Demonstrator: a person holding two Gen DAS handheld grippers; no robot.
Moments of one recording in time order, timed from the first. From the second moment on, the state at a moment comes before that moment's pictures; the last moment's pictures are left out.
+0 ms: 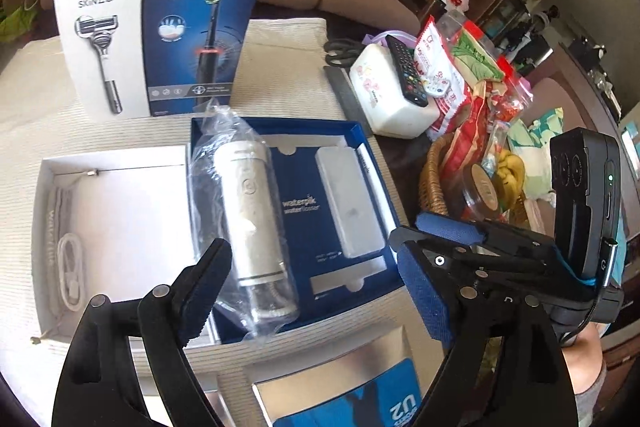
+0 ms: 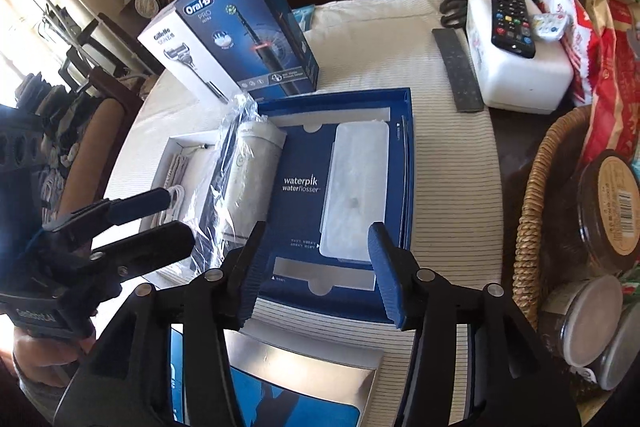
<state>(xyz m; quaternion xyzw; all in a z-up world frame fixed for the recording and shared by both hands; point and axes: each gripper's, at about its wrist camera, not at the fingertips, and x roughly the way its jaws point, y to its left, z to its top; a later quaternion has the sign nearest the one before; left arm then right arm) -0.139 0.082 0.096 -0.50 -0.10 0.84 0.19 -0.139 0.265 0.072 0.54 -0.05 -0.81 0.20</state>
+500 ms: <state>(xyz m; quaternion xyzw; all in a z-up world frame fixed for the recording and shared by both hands) -0.084 0.028 0.094 -0.49 -0.02 0.86 0.13 -0.089 0.234 0.076 0.51 -0.01 -0.84 0.17</state>
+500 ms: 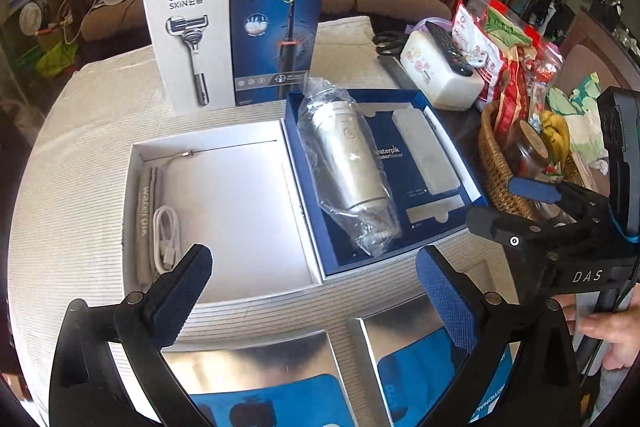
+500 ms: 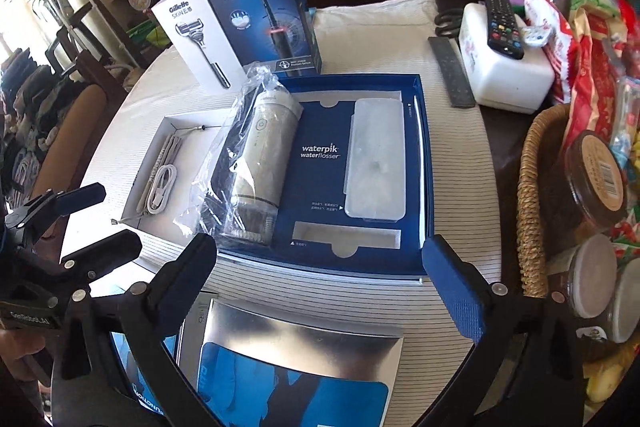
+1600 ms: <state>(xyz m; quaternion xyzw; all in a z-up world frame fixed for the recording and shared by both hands) -0.060 -0.170 0.039 -0.45 -0.15 0.87 0.09 -0.136 -0.006 -0.004 0.58 -0.05 -0.76 0.29</state>
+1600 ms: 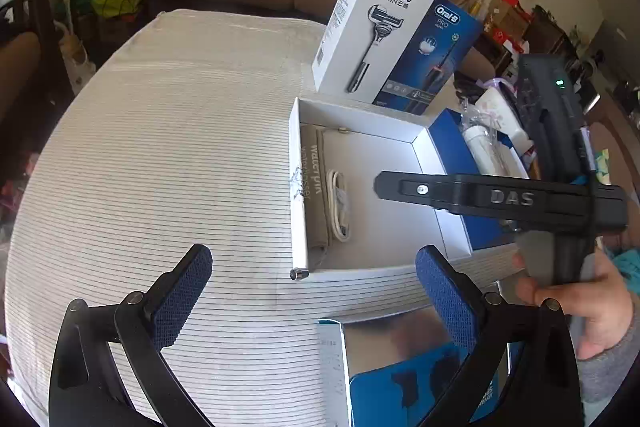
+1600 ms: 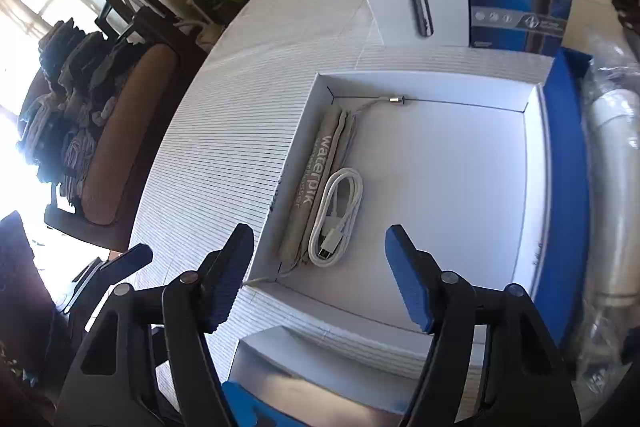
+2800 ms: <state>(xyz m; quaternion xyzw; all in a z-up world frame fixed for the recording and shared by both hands) -0.064 -0.170 0.019 -0.44 -0.17 0.87 0.15 -0.153 -0.004 -0.024 0.60 -0.05 -0.74 0.31</state>
